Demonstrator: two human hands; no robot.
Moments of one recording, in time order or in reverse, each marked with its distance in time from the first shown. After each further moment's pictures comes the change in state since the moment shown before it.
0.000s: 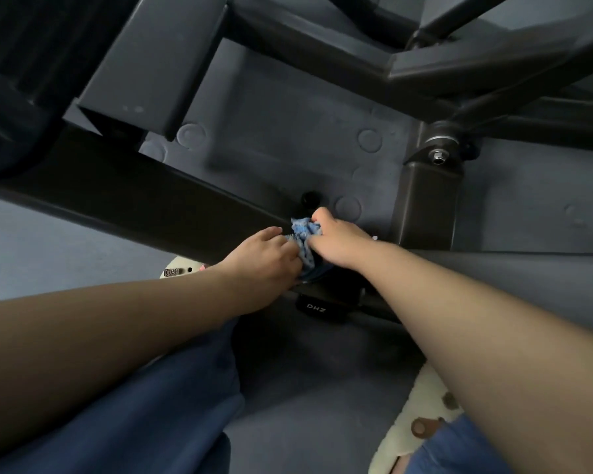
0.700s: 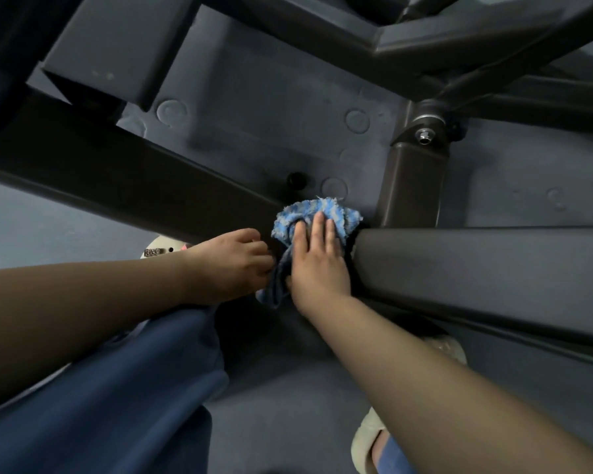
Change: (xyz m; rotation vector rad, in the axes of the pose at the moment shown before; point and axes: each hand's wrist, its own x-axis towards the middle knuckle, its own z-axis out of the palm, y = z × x) left_hand -0.029 -0.003 0.001 -0.006 0.000 0.270; right_hand -0.043 0.000 0.077 -0.247 0.275 -0.008
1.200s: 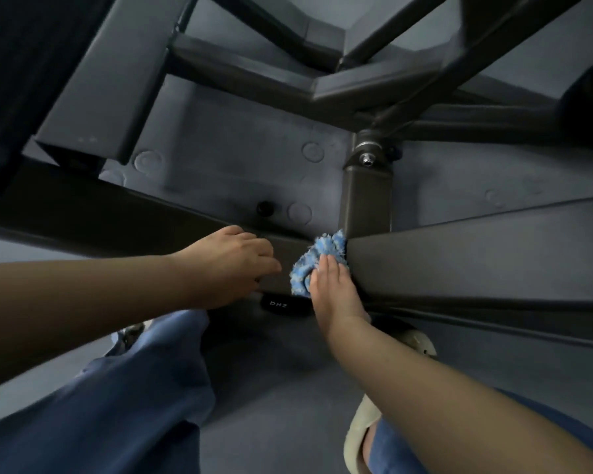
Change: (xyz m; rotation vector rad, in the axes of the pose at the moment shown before) left_hand 0.045 0.007 -0.076 -0.153 -0.224 -0.188; right_hand -0.045 0.044 -0.024 -0.554 -0.173 -0.052
